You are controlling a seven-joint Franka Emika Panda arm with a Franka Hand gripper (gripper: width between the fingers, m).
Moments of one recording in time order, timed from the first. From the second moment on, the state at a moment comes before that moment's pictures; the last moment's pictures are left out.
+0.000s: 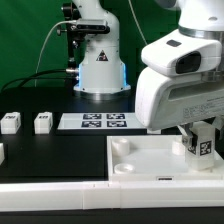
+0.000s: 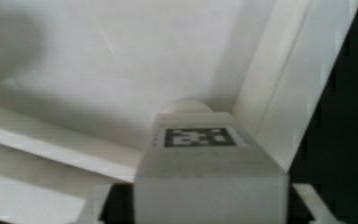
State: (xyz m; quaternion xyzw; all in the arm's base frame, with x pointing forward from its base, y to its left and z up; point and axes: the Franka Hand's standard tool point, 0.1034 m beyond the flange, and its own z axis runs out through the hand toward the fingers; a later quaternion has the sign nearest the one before) arm 0.624 0.116 0.071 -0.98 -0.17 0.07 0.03
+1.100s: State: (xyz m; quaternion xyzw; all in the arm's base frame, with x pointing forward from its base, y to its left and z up) arm 0.623 0.121 0.070 -0.92 0.38 0.07 -0.01
